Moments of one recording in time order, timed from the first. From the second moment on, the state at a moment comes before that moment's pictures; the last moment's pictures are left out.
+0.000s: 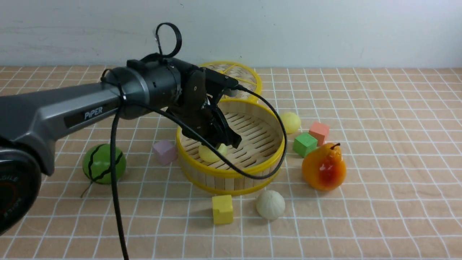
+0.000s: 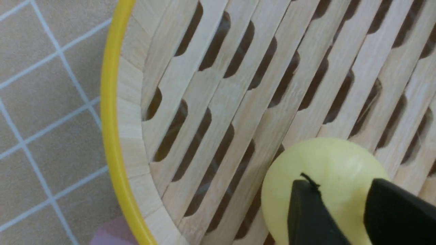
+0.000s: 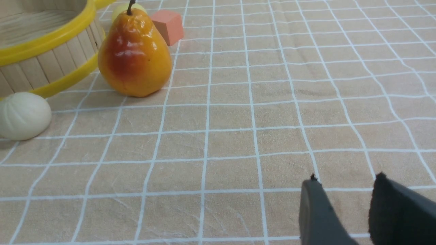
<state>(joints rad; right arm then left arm) 0.02 -0.01 0.02 -0.01 0.39 0.08 -0.48 2.07 -1.70 0.06 0.70 0.00</state>
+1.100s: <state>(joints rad) 0.02 -0.01 0.02 -0.01 0.39 0.08 -0.48 0.61 -0.50 -0.15 0.26 -0.18</state>
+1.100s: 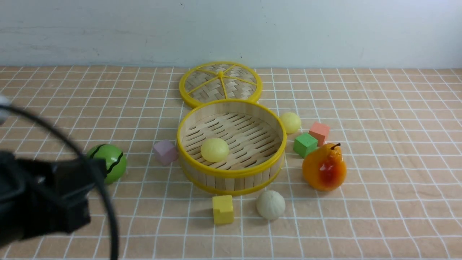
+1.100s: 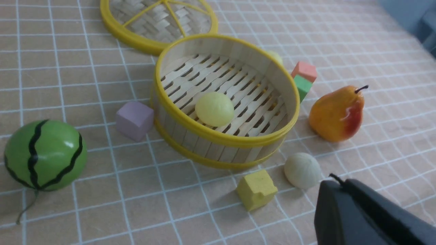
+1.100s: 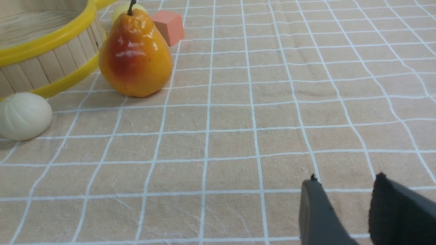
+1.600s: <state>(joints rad) 0.02 -0.01 0.02 0.37 -0.02 0.40 -0.48 0.35 -0.19 -0.18 0.00 -0.18</state>
